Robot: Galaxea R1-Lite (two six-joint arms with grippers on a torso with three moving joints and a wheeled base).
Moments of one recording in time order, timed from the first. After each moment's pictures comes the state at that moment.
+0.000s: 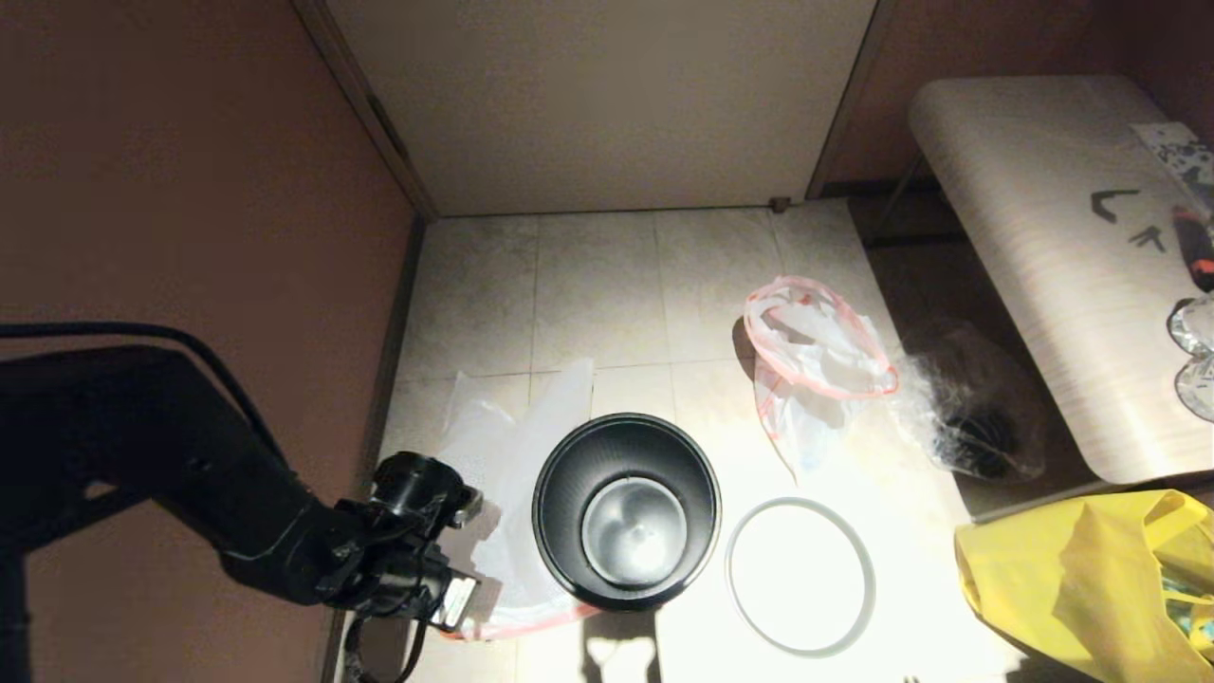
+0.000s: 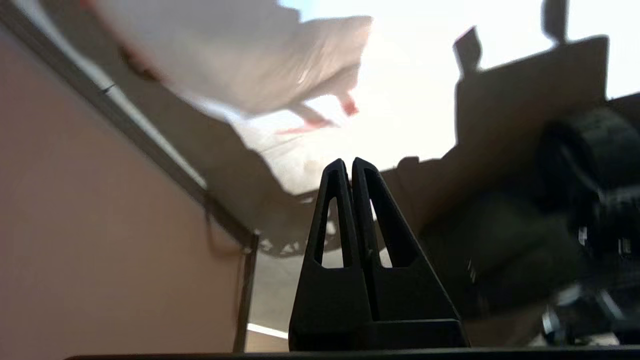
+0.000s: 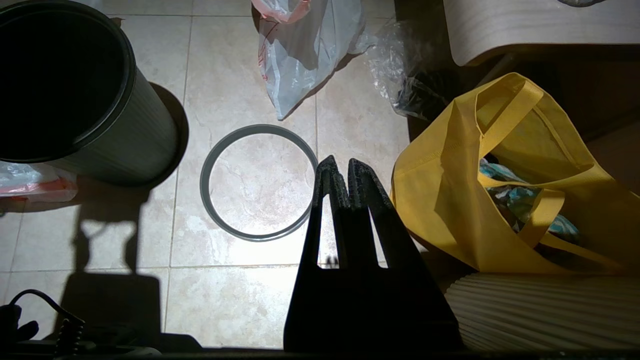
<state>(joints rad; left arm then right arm) -0.29 2.07 -0.69 -0.25 0.13 0.11 -0.01 0.00 -0.02 0.06 0.01 -0.07</state>
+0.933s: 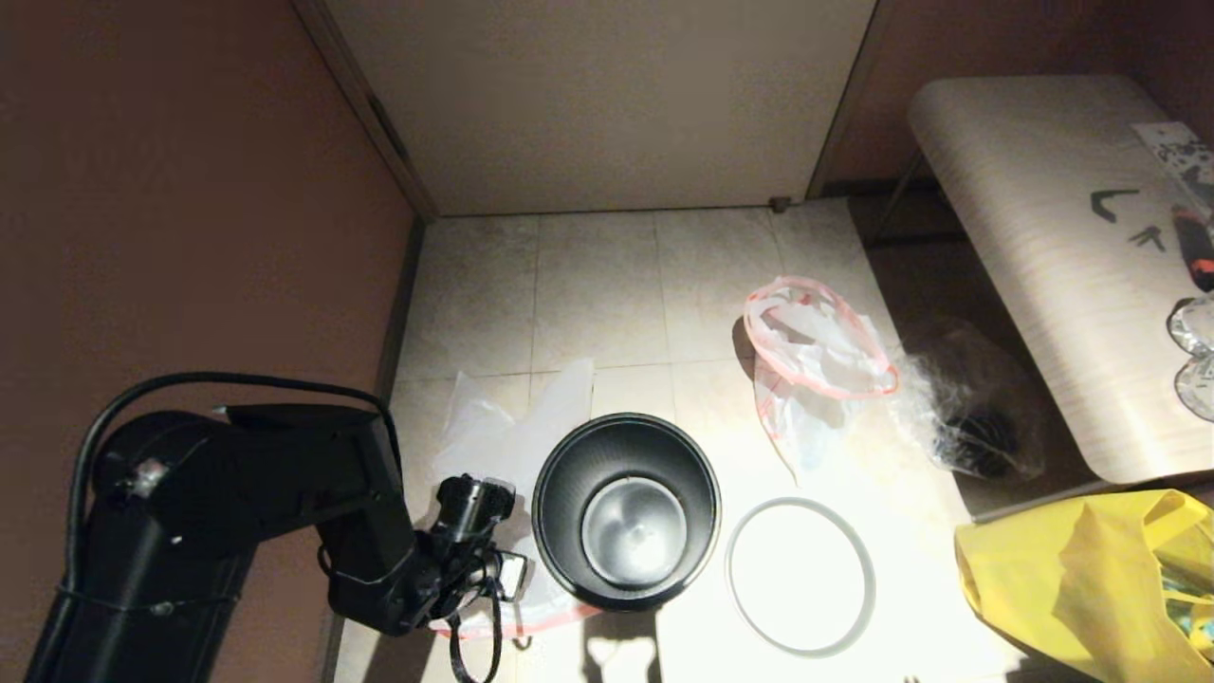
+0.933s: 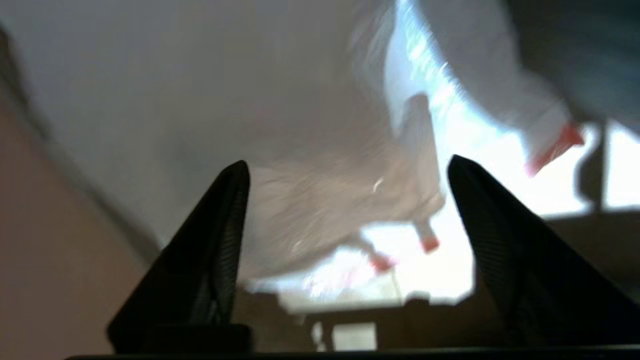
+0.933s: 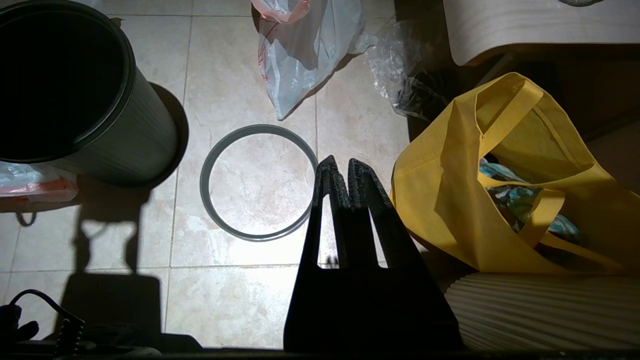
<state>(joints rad) -0.34 2.40 -0.74 -0.78 0.28 0.01 -0.01 0.00 -0.02 0.06 0.01 -0.07</state>
